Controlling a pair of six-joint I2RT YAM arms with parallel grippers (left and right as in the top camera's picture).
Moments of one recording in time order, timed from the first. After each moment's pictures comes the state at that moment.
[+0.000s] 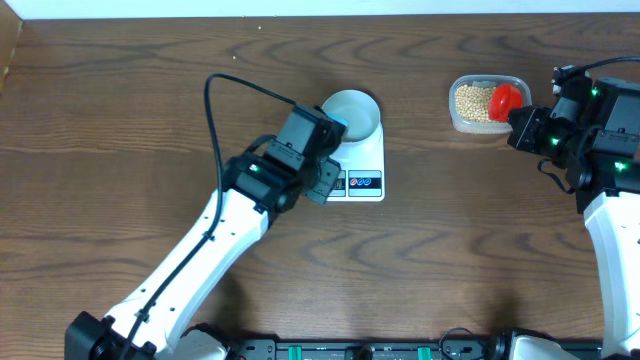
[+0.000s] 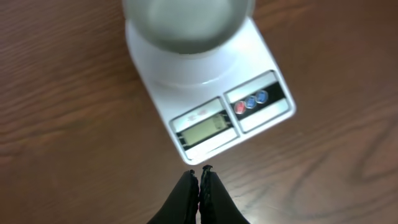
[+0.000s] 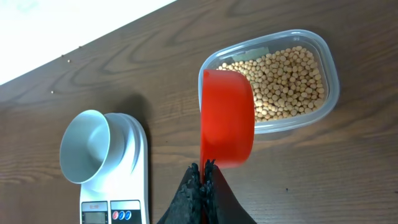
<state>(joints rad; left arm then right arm) -0.54 1.43 1.19 -0.77 -0.01 -0.04 -0.17 1.33 1.10 -0.53 -0.39 0.22</state>
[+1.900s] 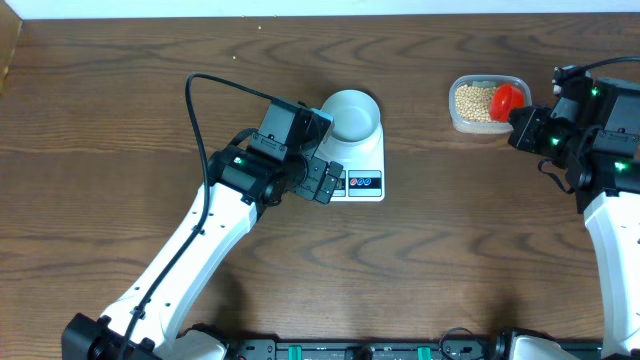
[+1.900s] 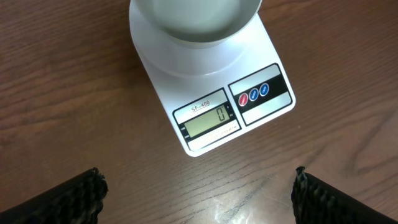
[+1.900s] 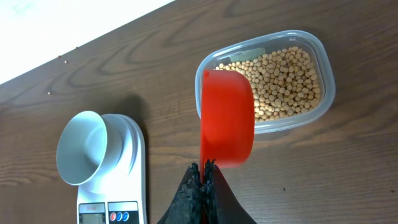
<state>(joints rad) -0.47 1.43 1.19 -0.80 0.08 -0.02 -0.17 1.33 1.10 -0.53 -0.38 0.22</state>
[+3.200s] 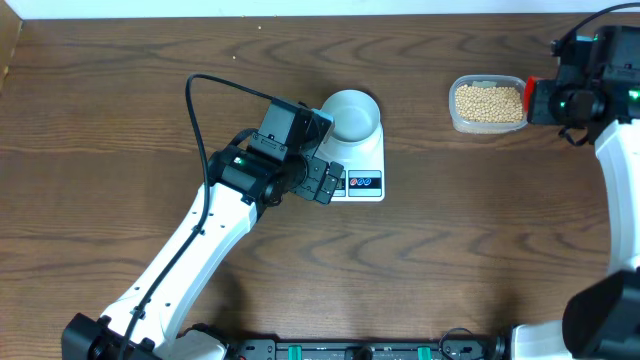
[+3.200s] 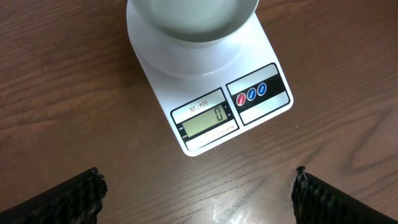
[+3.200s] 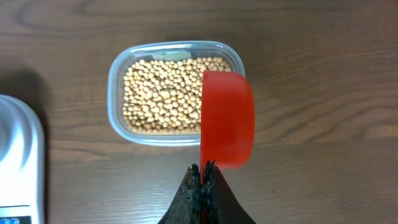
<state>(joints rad) -0.47 1.43 1.19 -0.80 0.09 -0.02 -0.17 1.64 1.48 -0.83 -0.12 -0.08</state>
